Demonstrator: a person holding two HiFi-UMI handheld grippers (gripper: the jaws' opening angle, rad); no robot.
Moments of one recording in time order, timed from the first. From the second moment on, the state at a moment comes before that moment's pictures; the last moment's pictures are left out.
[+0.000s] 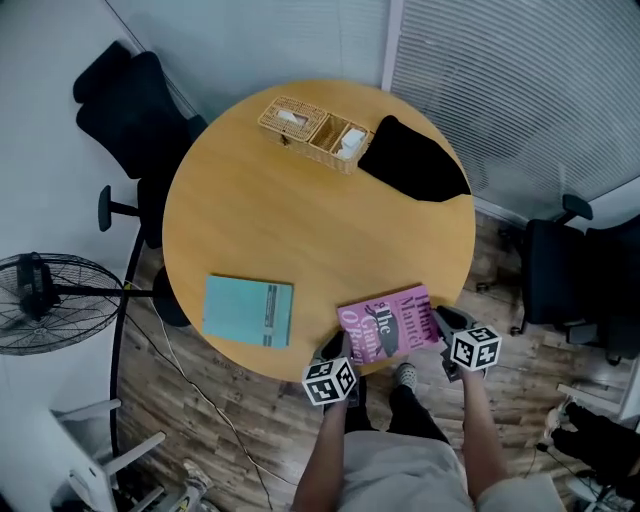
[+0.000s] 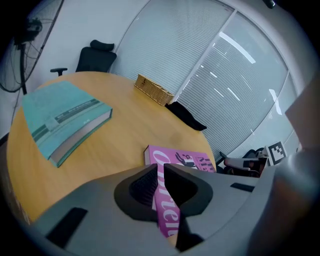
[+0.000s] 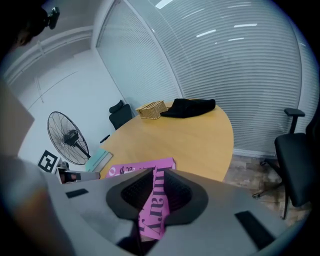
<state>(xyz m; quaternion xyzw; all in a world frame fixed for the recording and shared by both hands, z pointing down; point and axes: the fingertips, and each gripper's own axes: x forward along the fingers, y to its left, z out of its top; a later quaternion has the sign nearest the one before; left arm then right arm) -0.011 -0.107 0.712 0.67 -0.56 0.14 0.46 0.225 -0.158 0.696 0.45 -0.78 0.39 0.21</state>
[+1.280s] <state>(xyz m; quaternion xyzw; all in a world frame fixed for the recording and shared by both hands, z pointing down) 0.014 -0.103 0.746 0.68 -0.49 0.21 0.51 0.216 -0.131 0.751 0.46 -0.72 0.48 0.20</state>
